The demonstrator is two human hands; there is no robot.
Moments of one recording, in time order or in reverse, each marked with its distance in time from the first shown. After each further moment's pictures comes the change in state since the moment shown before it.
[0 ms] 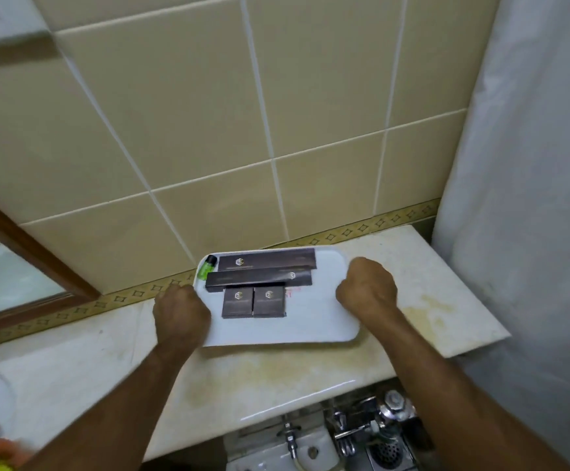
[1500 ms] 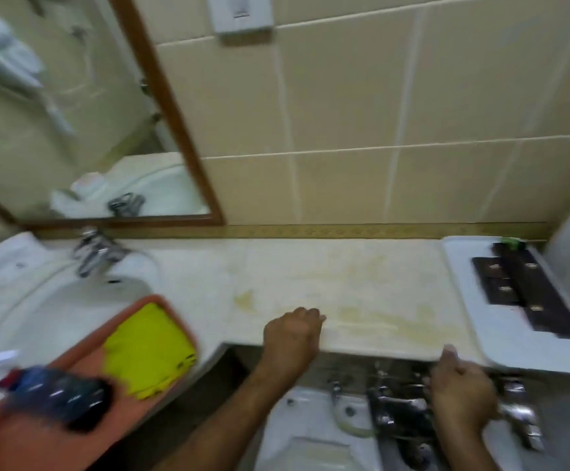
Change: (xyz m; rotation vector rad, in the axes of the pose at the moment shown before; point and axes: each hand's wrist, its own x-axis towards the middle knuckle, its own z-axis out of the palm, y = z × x) left_hand -0.177 0.003 -0.019 -0.017 0.104 0.341; right_hand -0.151 0.081 0.026 0.511 0.137 0.322
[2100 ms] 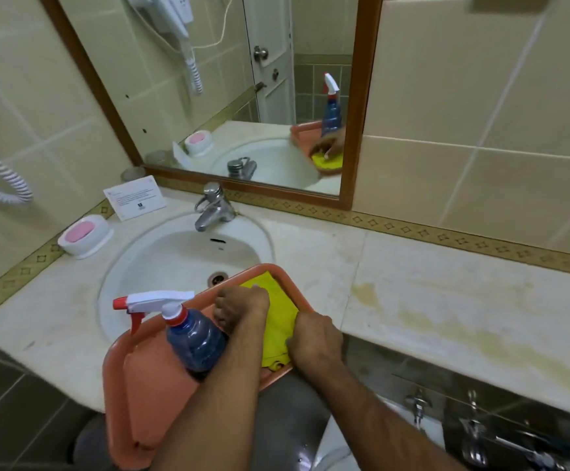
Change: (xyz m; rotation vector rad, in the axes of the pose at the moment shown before) left_hand -0.066 -0.291 -0.036 -0.507 0.132 -1.680; right_hand -0.298 -0.116 0.245 -0.758 -0.762 -0.919
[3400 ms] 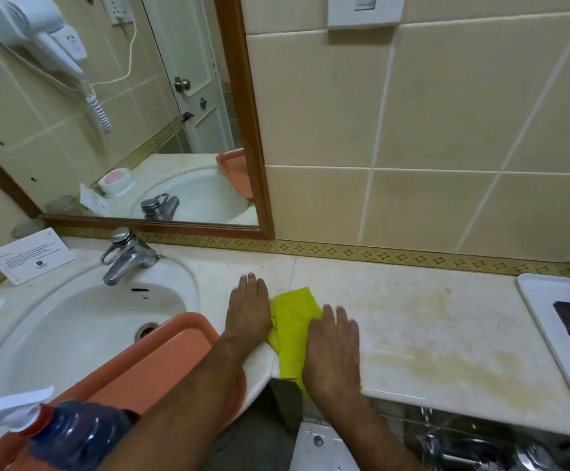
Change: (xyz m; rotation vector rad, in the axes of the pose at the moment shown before) left_hand -0.055 0.066 0.112 0.810 -0.274 1.236; right_hand 0.028 0.139 -0.047 -0.252 0.470 -0.011
